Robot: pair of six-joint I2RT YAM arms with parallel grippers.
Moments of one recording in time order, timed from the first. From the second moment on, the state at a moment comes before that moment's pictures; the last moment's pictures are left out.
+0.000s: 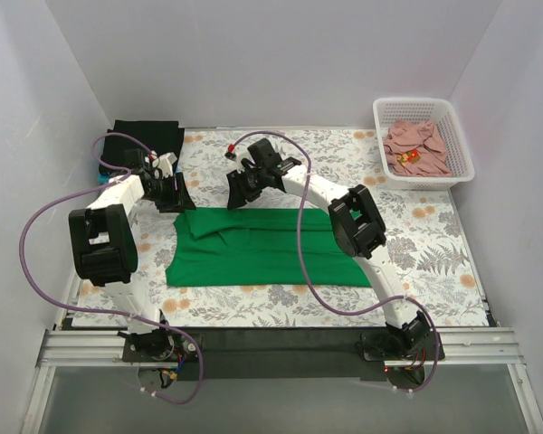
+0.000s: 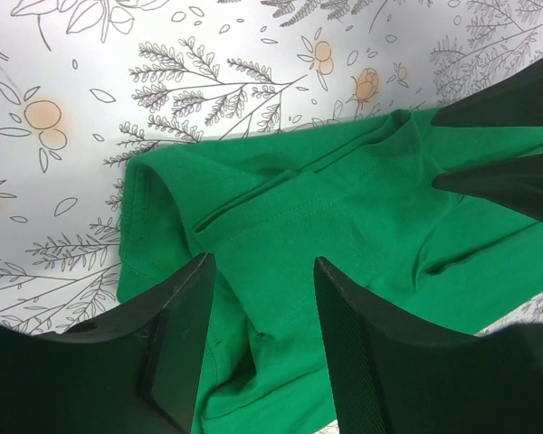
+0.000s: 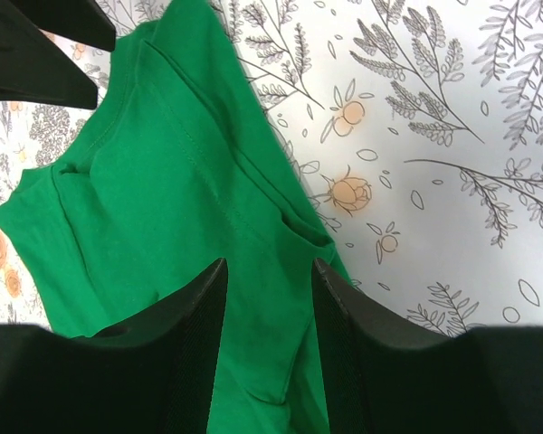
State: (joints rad) left arm 0.13 1.81 1.25 -0.57 0.55 0.00; right arm 0.71 2.44 2.06 -0.41 -0.60 0.13
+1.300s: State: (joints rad) left arm 0.13 1.86 1.23 -0.55 0.54 -0.03; right arm 0.72 2.46 2.03 -0.37 -0.60 0.14
